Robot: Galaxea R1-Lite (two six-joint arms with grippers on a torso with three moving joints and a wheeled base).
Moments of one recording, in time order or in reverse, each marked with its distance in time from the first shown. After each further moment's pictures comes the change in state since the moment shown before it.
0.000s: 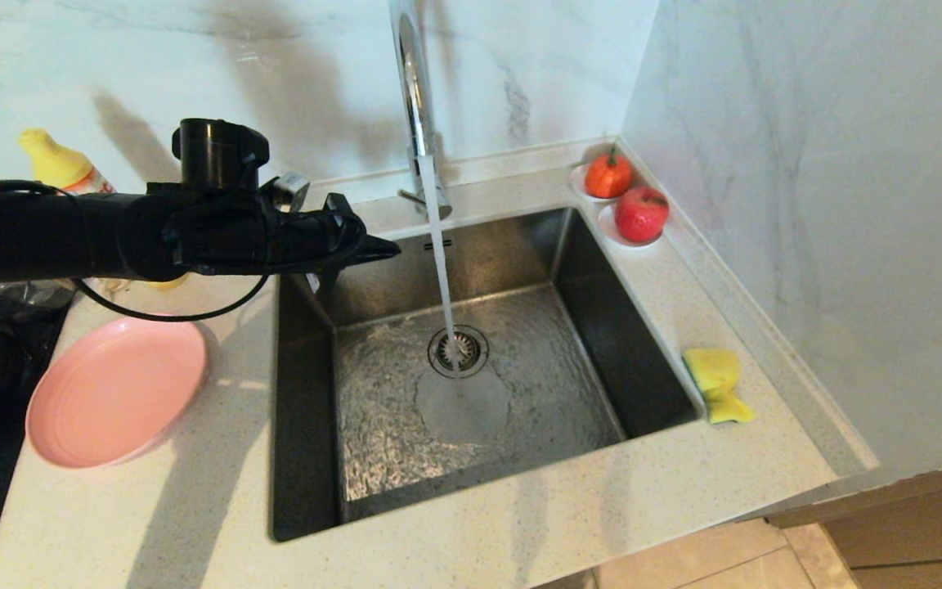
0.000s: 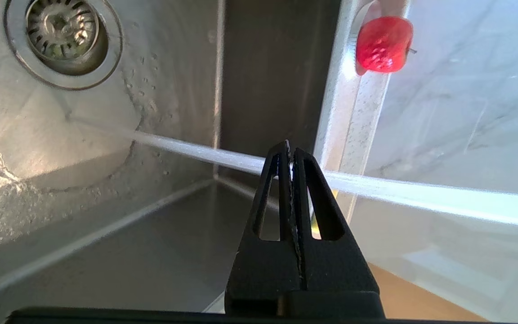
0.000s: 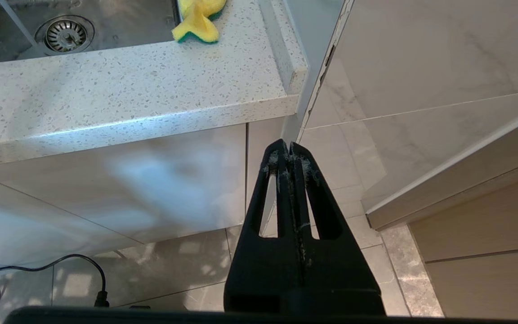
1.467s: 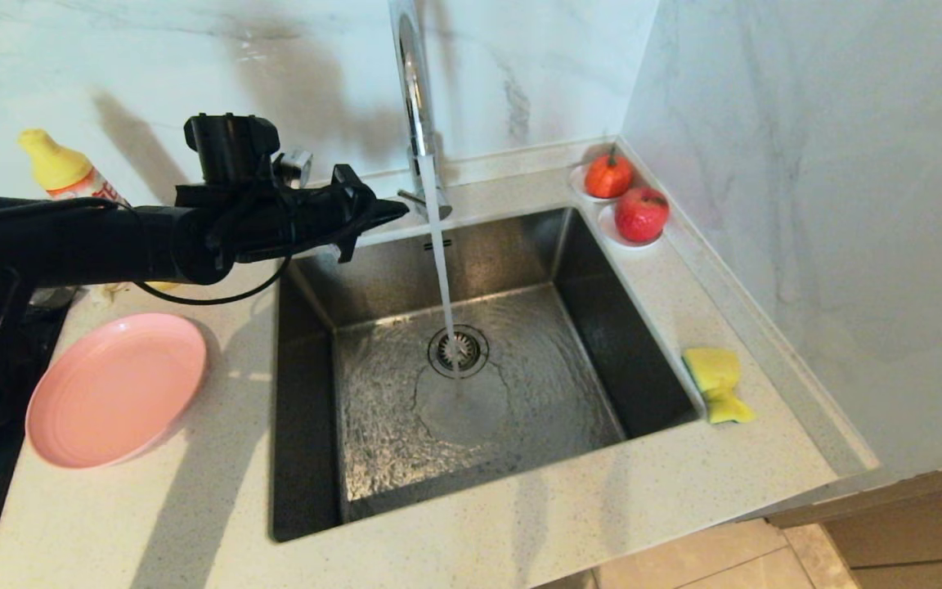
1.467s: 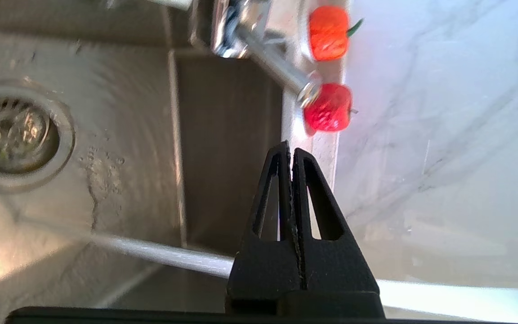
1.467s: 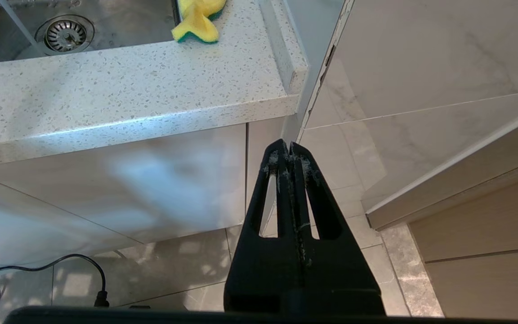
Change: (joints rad) left arm 0.001 0.122 -0.112 -0.266 0.015 -0.110; right arm 0.000 0.000 0.000 0.000 0.000 0.000
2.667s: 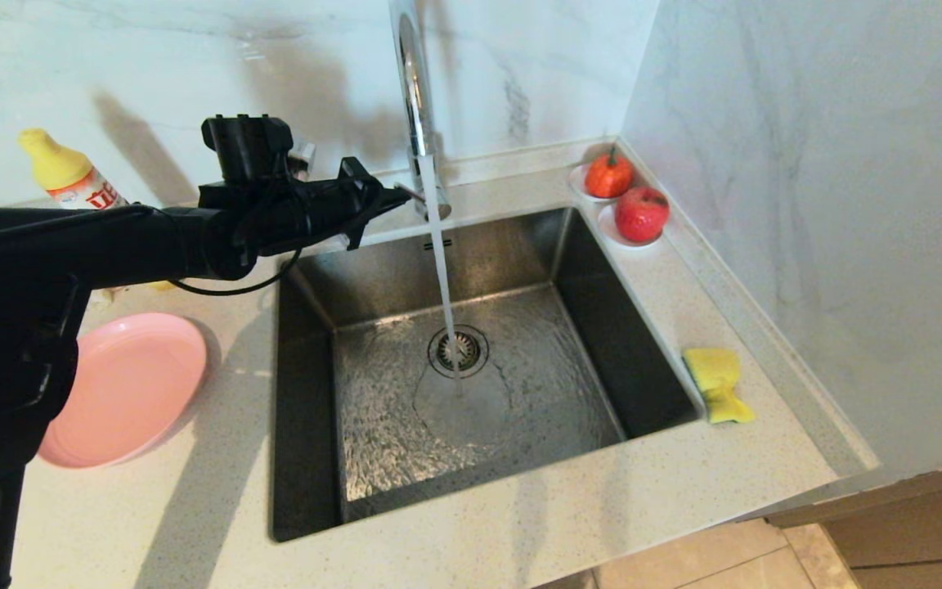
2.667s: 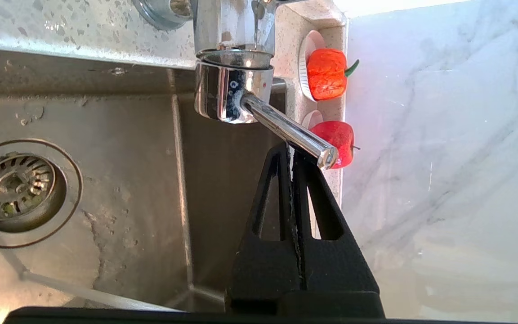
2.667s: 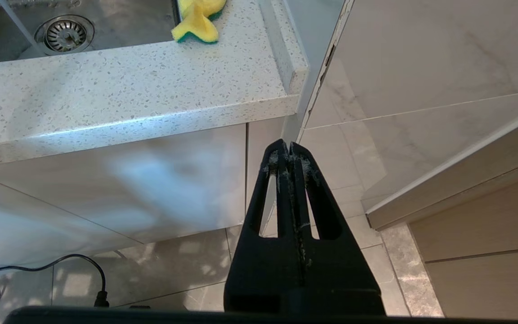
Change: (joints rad) left arm -0.001 0.098 -0.151 -0.017 0.058 0.000; right arm 0.000 0.000 0.000 0.000 0.000 0.000
